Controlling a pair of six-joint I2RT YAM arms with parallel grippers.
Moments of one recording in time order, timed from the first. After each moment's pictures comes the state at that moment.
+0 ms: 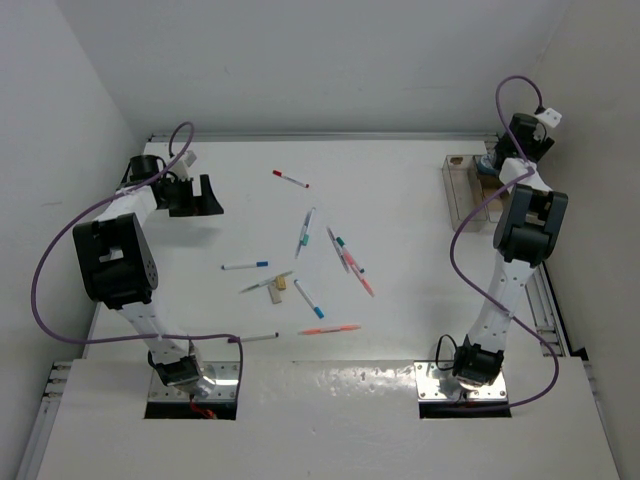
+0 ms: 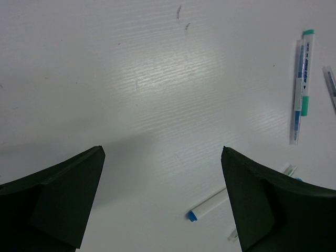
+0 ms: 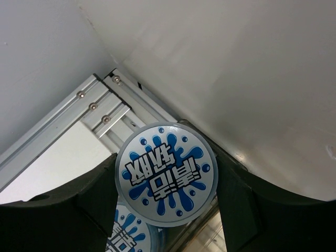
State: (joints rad) left arm 0.27 1.81 1.27 -0.42 0.62 0.17; right arm -0.32 2.34 1.81 0.11 0.46 0.26
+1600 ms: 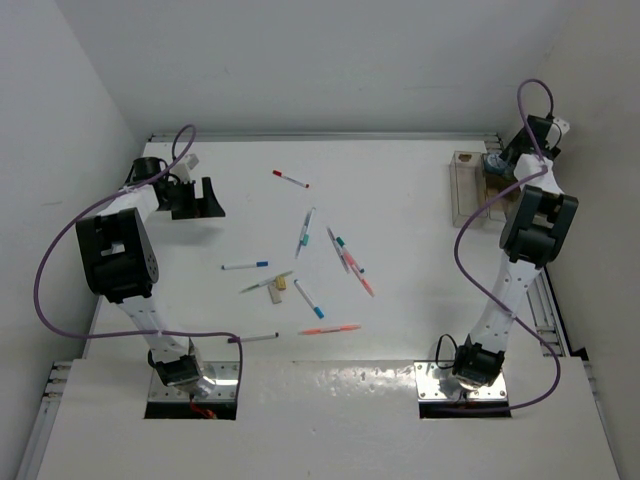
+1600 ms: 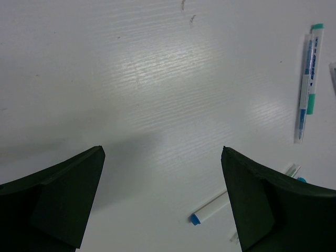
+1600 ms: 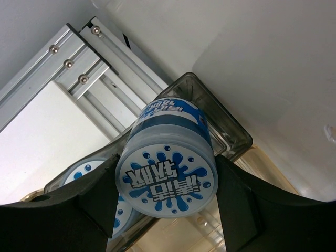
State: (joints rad) left arm 0.27 1.87 1.29 -0.43 0.63 0.18; right arm -0.38 2.35 1.91 -0.19 0.31 0.31
